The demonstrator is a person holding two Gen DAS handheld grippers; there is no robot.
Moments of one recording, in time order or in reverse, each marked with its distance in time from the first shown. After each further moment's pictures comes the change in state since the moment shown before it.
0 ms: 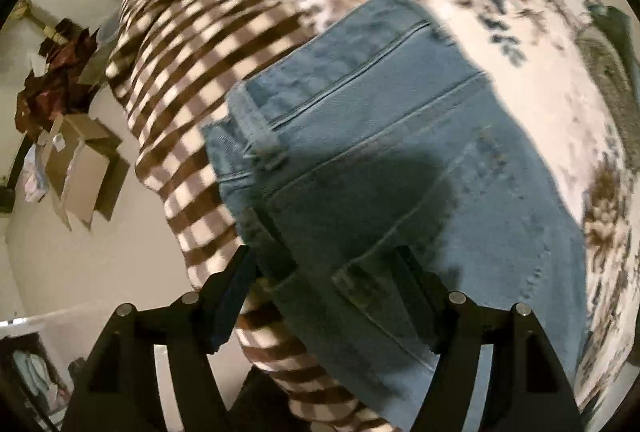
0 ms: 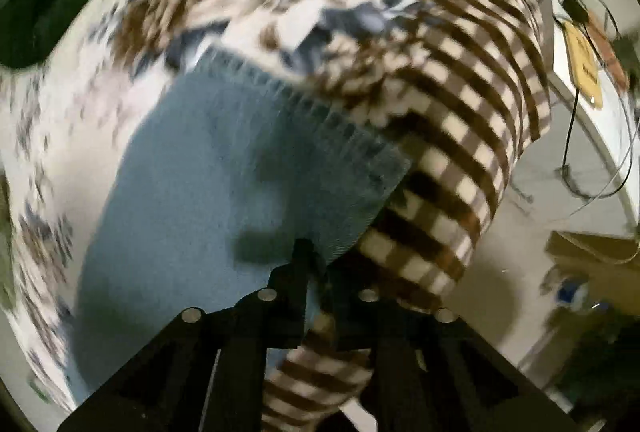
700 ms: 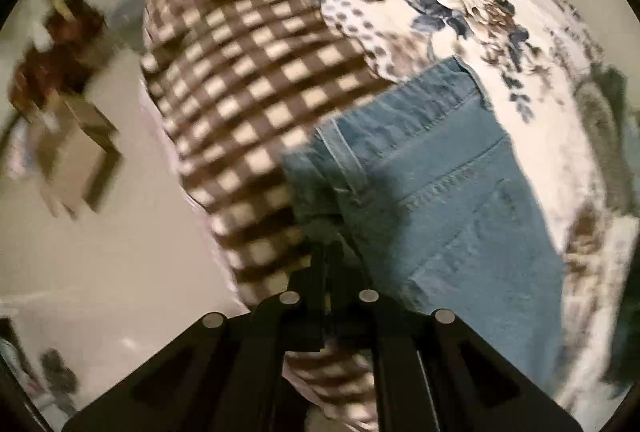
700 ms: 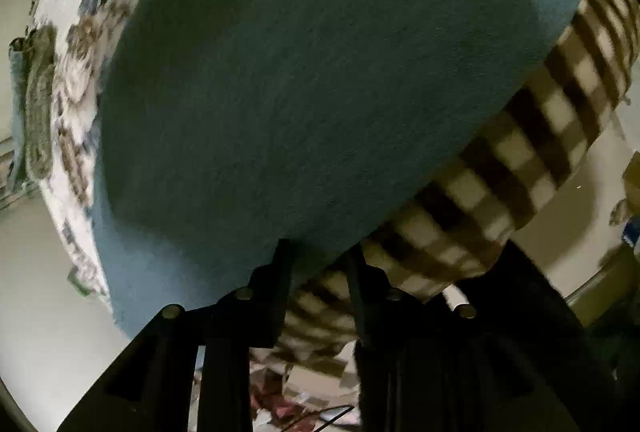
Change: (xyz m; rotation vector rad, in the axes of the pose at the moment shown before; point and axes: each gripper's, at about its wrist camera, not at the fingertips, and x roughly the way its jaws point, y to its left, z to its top) left arm -0.022 0.069 0.015 -0.112 -0.040 -0.145; right arm 0.047 0.075 -0.155 -0.073 0.438 0.273
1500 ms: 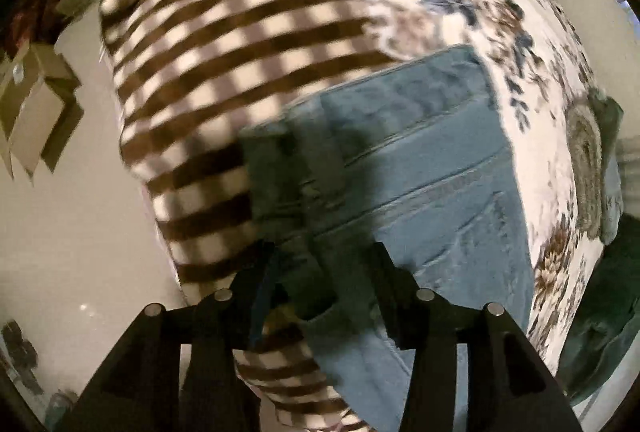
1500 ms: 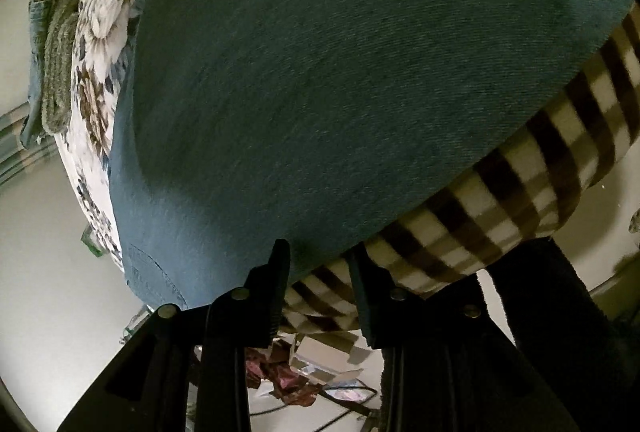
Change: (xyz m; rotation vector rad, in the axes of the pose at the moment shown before) left arm 0.040 0.008 0.003 -0.109 0.093 -0.136; right arm 0.045 0.051 -0.031 -0.074 0.074 0.057
